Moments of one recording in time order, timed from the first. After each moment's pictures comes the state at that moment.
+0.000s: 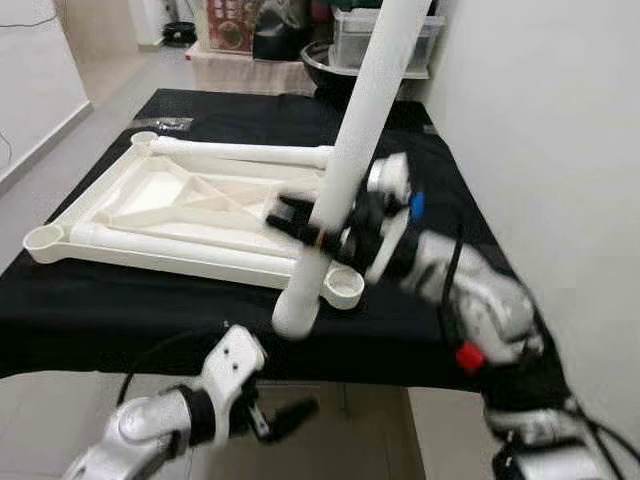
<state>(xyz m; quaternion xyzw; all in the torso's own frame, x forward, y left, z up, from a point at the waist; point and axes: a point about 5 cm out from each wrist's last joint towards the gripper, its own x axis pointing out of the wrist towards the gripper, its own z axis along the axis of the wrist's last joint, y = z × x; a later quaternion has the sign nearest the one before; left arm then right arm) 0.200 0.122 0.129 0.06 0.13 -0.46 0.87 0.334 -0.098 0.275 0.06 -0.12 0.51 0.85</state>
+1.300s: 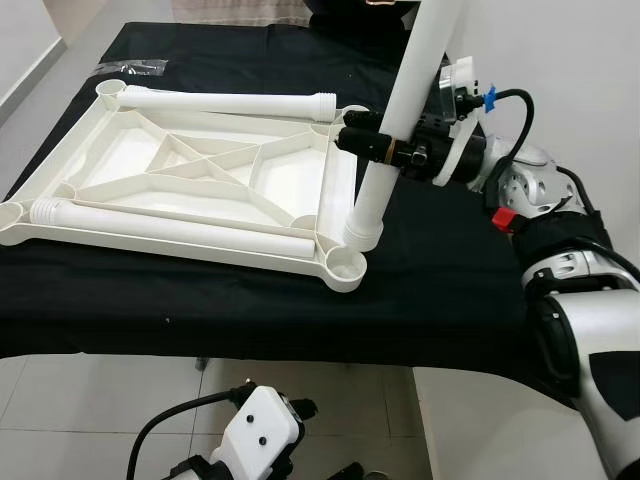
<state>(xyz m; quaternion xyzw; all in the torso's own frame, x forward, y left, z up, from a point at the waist) 0.133 0.091 0.143 0.02 0.14 -0.46 0.87 0.385 -0.156 0.308 -0.02 -0.09 0.59 0.80</state>
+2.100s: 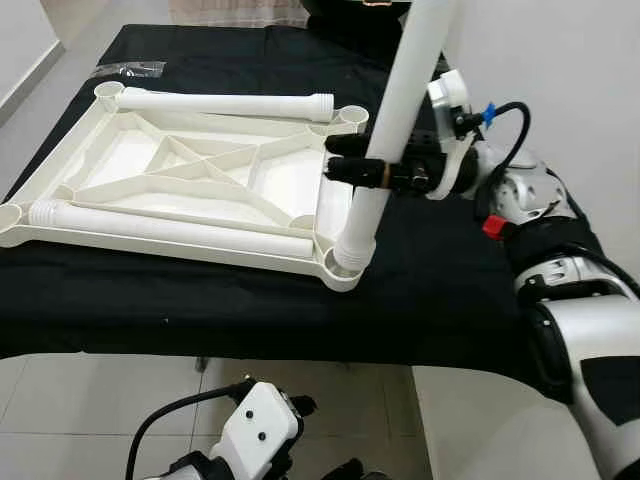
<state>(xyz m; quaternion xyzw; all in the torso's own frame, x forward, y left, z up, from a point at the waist) 0.138 0.091 0.146 0.02 0.14 -0.47 0.87 0.373 -0.133 0.304 -0.05 -0.09 0.68 0.73</state>
